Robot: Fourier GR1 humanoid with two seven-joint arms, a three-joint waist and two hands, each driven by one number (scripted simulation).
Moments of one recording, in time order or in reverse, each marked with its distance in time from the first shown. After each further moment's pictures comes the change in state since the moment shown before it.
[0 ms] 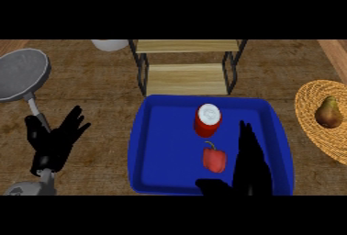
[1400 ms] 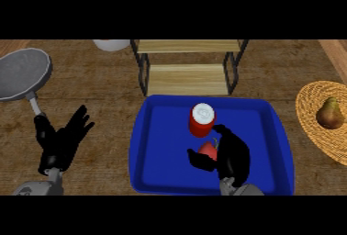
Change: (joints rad) left arm -0.003 -0.070 0.028 -0.010 -0.083 -0.011 0.017; right arm -0.143 0.037 -0.094 0.399 -0.066 -0.045 -0.154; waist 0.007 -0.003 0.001
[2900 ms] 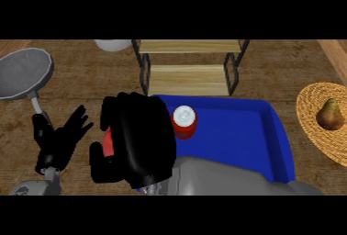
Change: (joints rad) left arm -0.002 -0.009 0.041 0.002 -0.024 -0.050 0.029; right arm -0.832 -0.011 0.298 -0.084 -0.328 0.049 0.120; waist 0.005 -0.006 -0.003
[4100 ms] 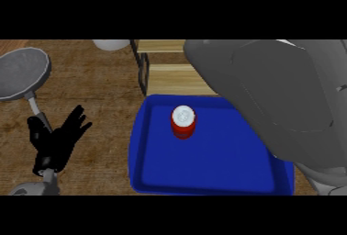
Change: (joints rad) left arm 0.013 -0.011 0.024 -0.011 -0.008 -0.016 -0.024; right arm -0.517 -0.120 -0.644 0.297 -0.020 0.245 -0.055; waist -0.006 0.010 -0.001
